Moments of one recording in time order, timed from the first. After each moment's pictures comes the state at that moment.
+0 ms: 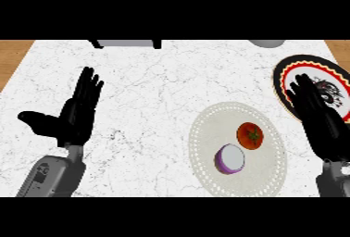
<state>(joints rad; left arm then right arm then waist) -0.25 0.25 -0.16 -1.46 0.37 0.30 -0.05 -0.11 -0.30 -0.03 -1.65 -0.30 -0.02 0.15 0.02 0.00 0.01</state>
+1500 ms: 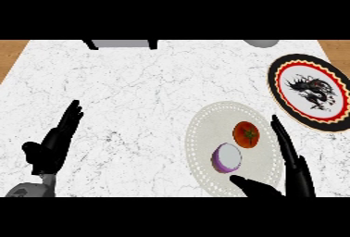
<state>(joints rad) -0.06 0.39 -0.14 -1.31 0.23 0.11 -0.17 0.21 -0.19 0.26 -1.77 0.41 -0.42 -0.27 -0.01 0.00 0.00</state>
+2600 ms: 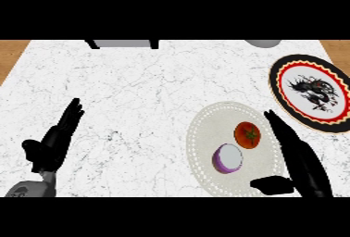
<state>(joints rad) -0.07 0.35 -0.08 -1.31 0.17 0.05 -0.16 0.09 -0.32 0.25 -1.83 0.69 -0.01 0.36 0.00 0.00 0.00</state>
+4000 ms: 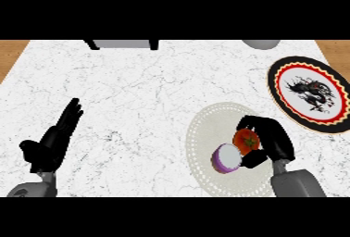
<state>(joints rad) -0.05 0.26 0.04 -1.35 0.06 -0.04 -0.12 -0.15 -0.18 0.15 -1.38 0.84 0.01 0.14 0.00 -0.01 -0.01</state>
